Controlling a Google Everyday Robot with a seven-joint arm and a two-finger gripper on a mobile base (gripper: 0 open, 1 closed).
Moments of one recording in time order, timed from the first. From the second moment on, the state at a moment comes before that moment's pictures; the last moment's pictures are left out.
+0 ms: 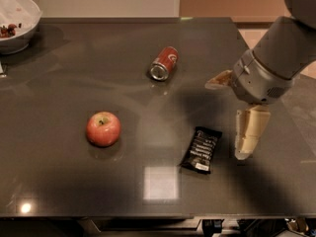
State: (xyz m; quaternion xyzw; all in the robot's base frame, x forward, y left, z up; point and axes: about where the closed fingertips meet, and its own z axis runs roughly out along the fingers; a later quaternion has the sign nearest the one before) arm 0.441 -0.143 0.890 -0.75 0.63 0.10 0.15
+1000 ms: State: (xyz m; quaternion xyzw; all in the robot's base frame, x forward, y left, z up) arm 0.433 -0.110 0.838 -0.86 0.47 0.15 0.12
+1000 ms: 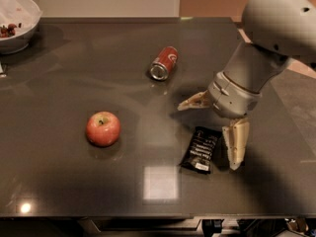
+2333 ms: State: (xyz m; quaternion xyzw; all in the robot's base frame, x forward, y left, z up) arm 0.429 -0.114 0.823 -0.90 0.41 0.16 0.08
